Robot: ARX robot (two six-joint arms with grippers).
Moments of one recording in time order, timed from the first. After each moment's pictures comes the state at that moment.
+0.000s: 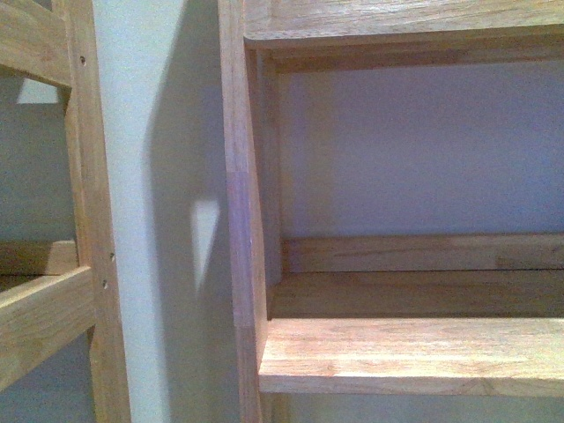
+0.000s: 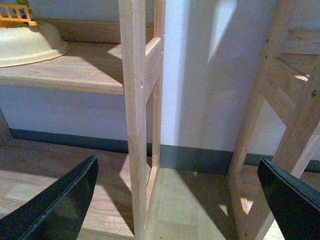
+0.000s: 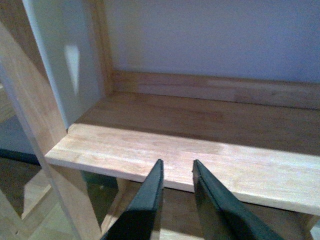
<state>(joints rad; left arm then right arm) 0.00 0.00 0.01 0.00 0.00 0.00 -0.06 0.50 0.50 0.00 -0.03 0.01</state>
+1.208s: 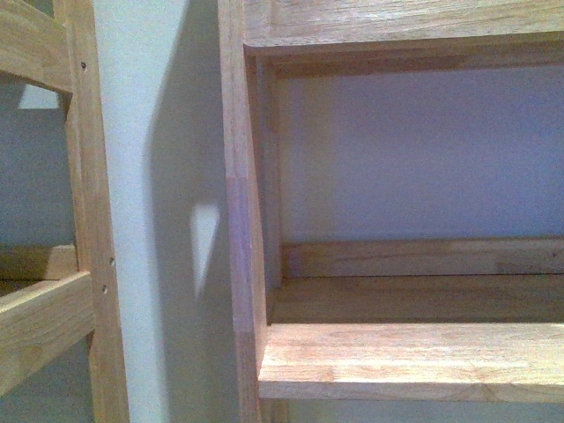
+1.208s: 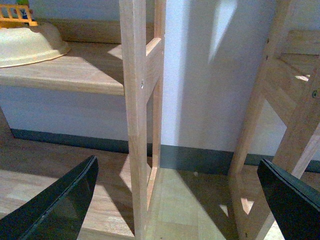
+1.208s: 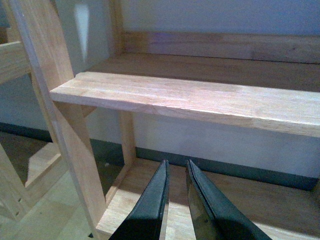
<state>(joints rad) 0.00 0.00 0.01 0.00 0.00 0.00 0.00 0.07 0.08 0.00 0.00 0.01</state>
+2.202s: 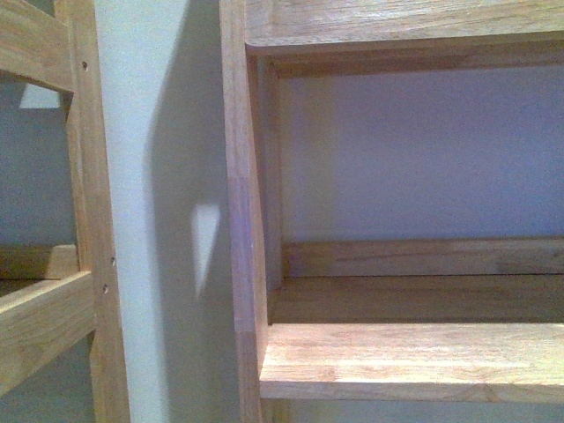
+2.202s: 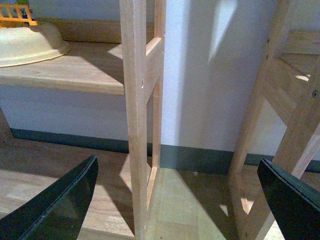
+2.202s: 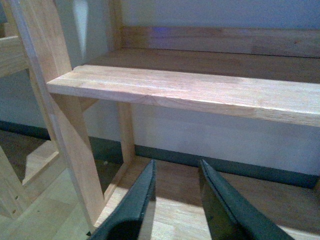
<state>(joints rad) 0.00 0.00 0.01 0.00 0.00 0.00 0.00 0.01 0.01 0.00 0.00 0.00</state>
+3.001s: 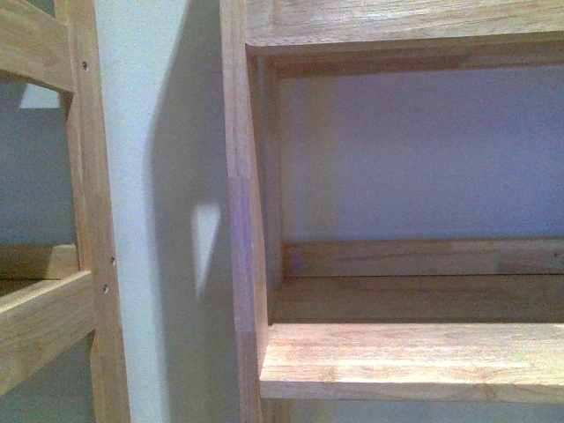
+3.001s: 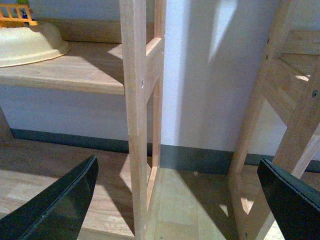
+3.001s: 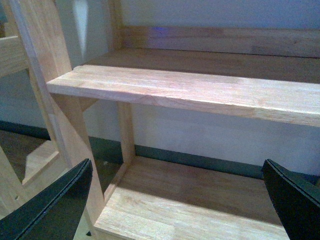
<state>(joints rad) 0.00 0.00 0.01 0.00 0.00 0.00 0.00 0.01 0.01 0.00 0.00 0.00</state>
